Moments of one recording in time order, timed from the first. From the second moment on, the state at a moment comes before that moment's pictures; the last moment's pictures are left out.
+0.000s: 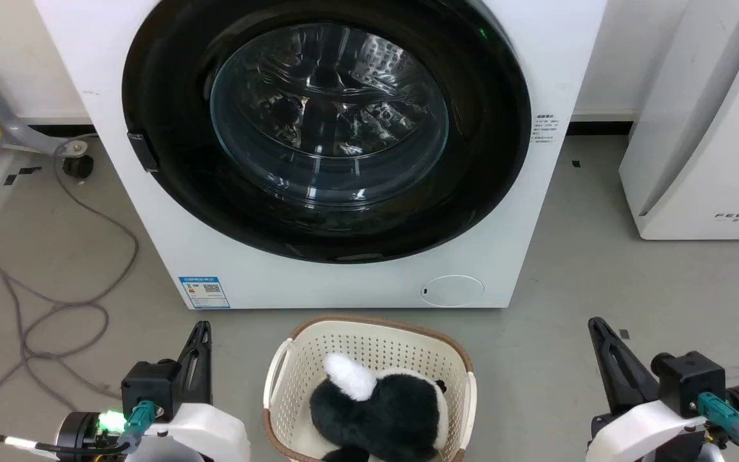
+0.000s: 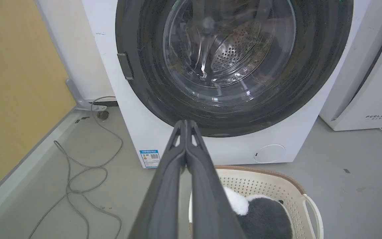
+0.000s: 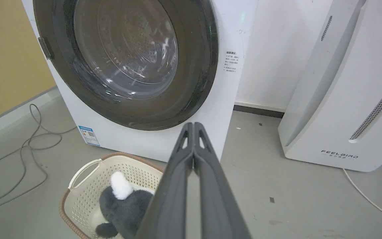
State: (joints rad) left arm 0.02 0.05 0.00 0.00 0.00 0.00 0.00; right arm 0.01 -0.05 0.00 0.00 0.01 0.13 0.00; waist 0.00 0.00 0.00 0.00
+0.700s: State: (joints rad) left arm 0.02 0.05 0.00 0.01 0.00 0.01 0.00; right arm 0.01 -0.05 0.00 0.00 0.01 0.13 0.00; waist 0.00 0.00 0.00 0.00
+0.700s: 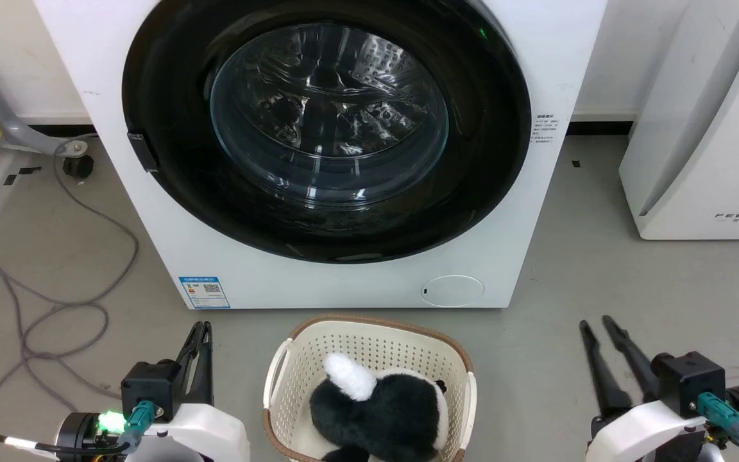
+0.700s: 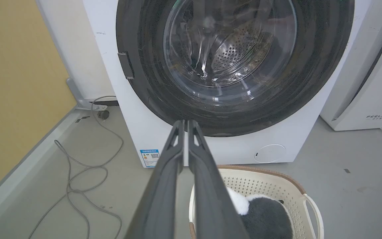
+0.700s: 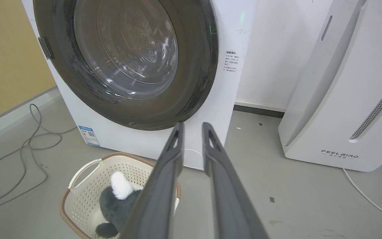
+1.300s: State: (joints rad) left arm 0.02 0.05 -0.01 0.01 0.00 0.02 -0.03; right arm 0.02 -0.05 -0.02 -0.01 0.08 0.13 -0.03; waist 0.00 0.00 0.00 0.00
